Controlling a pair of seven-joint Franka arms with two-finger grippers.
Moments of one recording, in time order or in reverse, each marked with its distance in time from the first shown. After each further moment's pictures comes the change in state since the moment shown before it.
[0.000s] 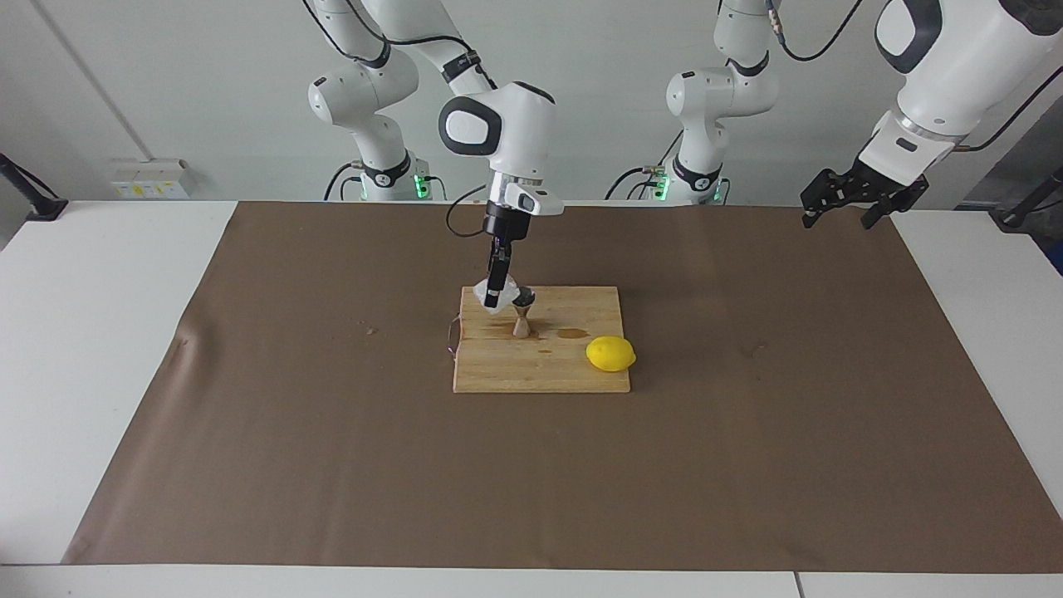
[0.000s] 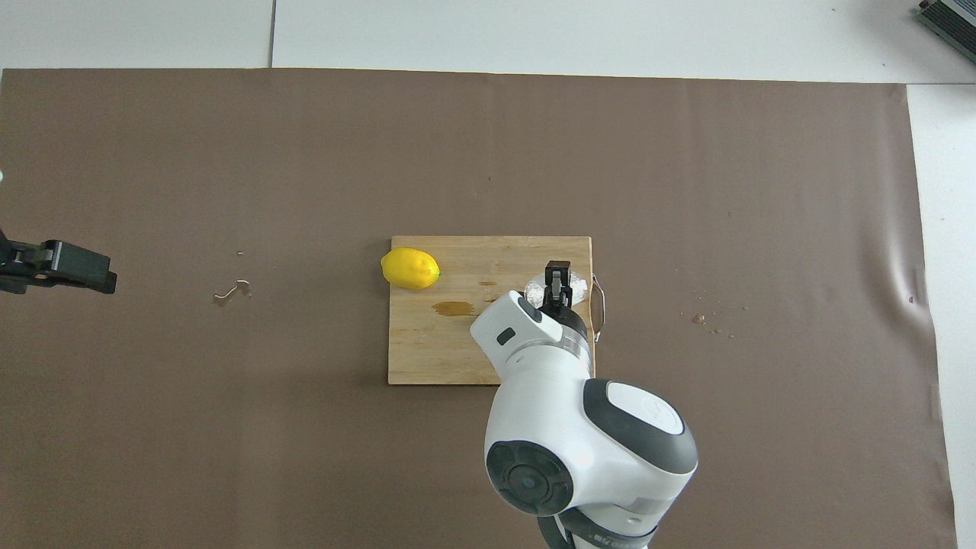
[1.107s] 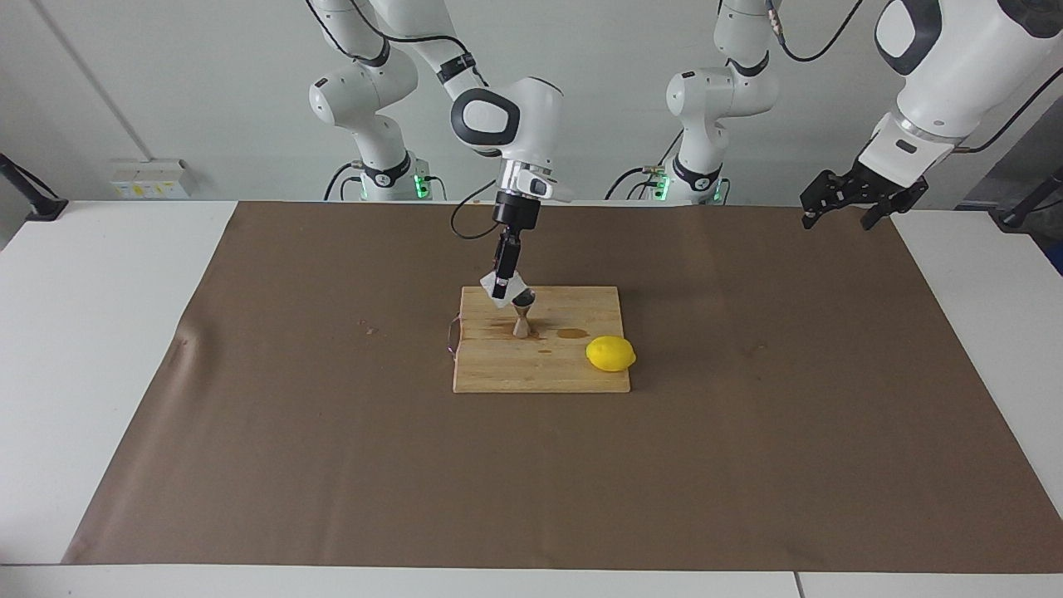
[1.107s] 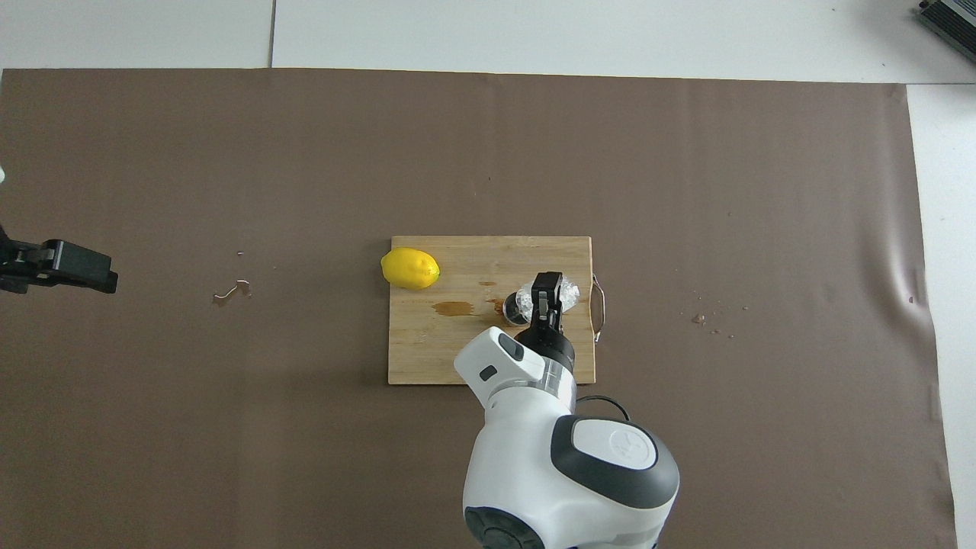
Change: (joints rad) left arm 0.000 0.003 0.000 0.000 0.000 0.001 0.000; right arm 0.053 -0.020 0.001 -0.042 -0.228 -0.009 0.203
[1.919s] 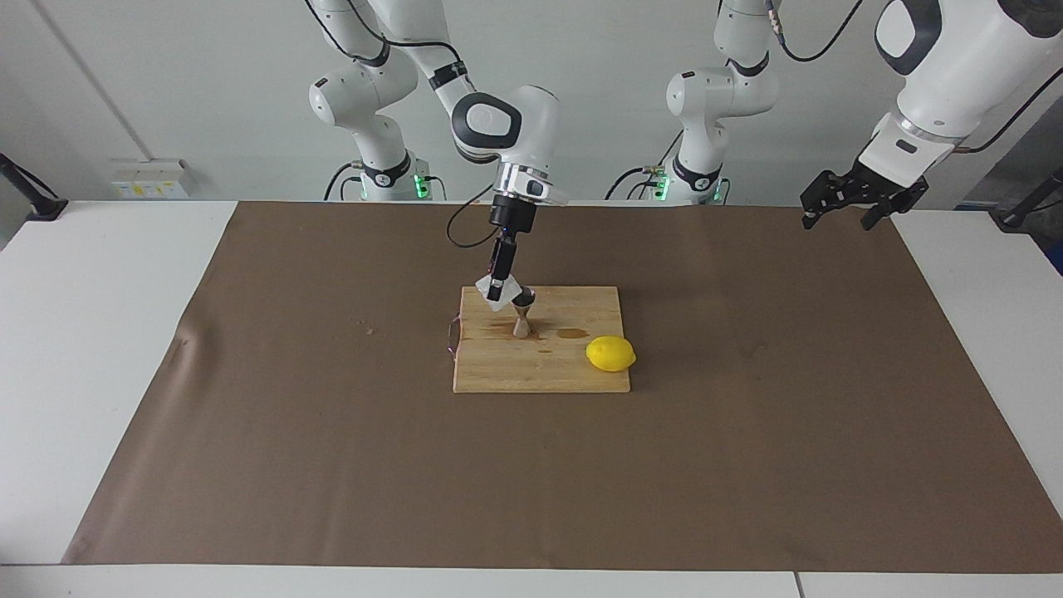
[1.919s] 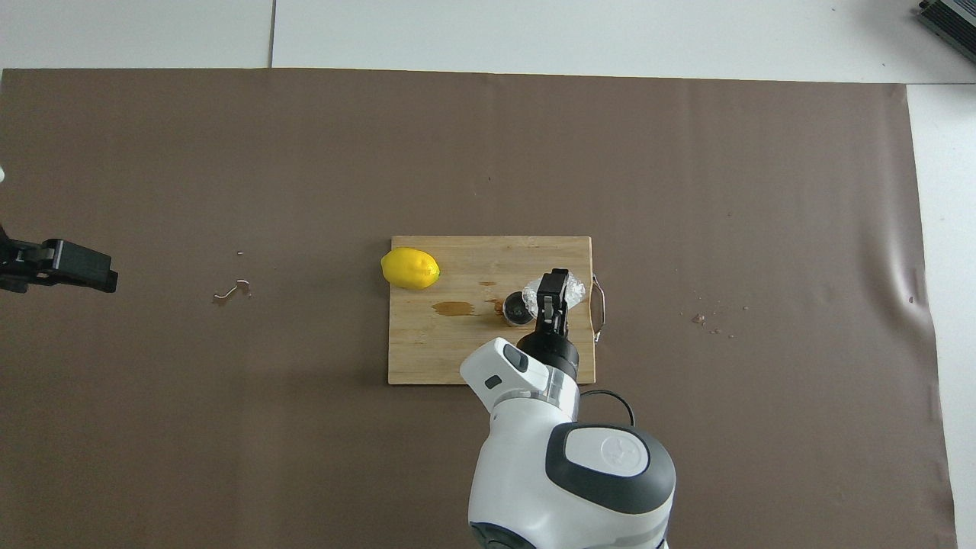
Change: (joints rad) left arm 0.000 0.000 0.000 0.000 0.000 0.007 0.000; right arm 0.000 -0.001 0.000 -0.039 -0.171 0.000 0.157
